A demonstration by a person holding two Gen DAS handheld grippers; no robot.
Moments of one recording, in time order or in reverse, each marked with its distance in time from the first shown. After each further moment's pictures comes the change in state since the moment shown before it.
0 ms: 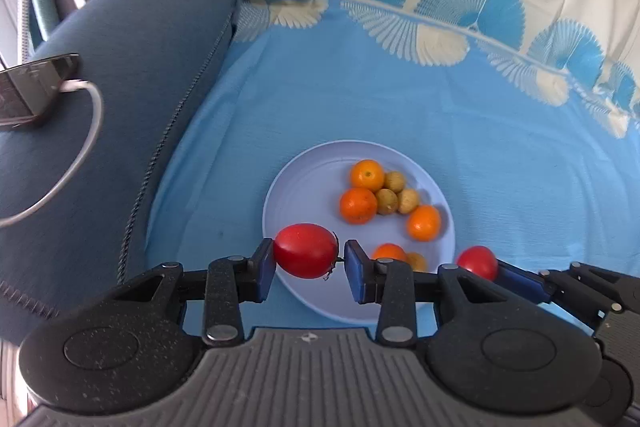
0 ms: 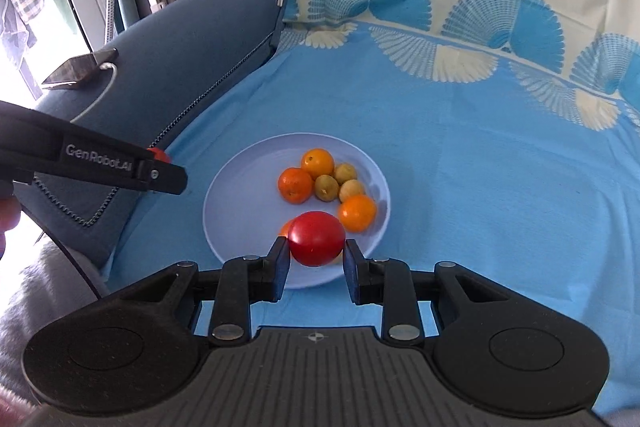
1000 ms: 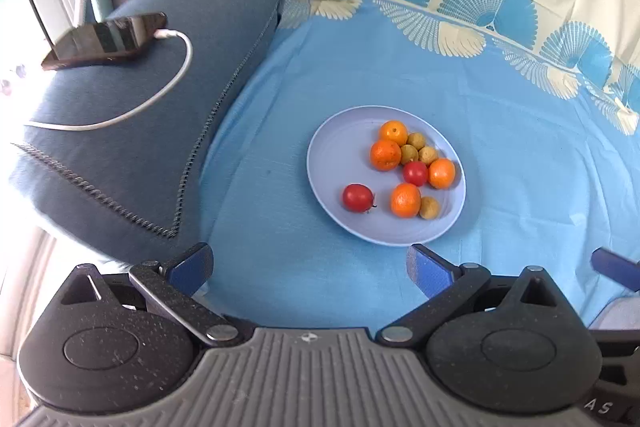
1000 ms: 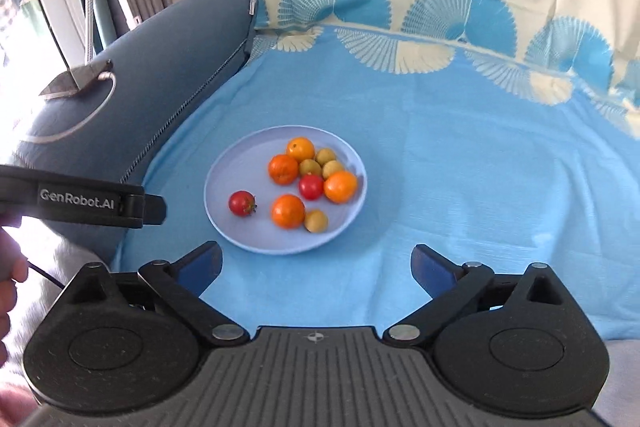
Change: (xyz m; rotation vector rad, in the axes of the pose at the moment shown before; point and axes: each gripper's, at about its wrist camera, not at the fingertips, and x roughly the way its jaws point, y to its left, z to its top) left arm -0.078 0.012 -0.073 -0.052 -0.035 0.094; right arm -0.087 0.018 -0.036 0.074 -0.047 -0.111
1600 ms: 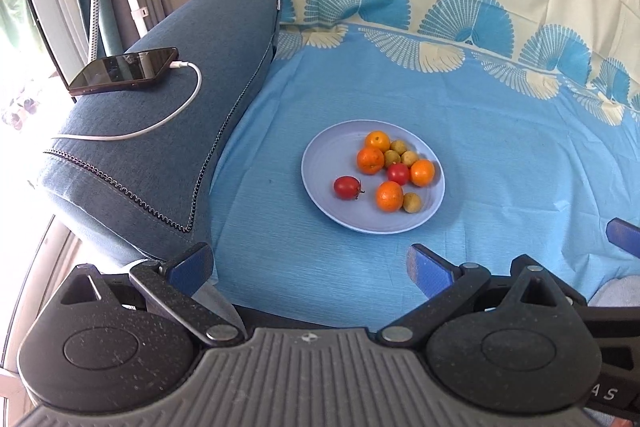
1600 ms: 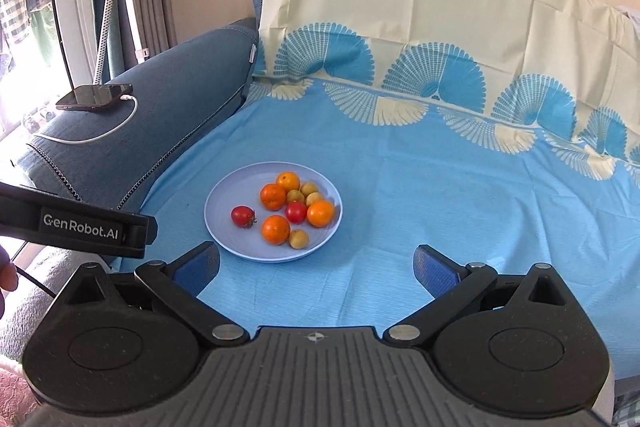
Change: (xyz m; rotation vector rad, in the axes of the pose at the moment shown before) left arm -0.044 -0.013 -0.032 0.047 -0.096 0.015; right arm -0.059 0.001 -0.023 -0.047 -0.149 -0.058
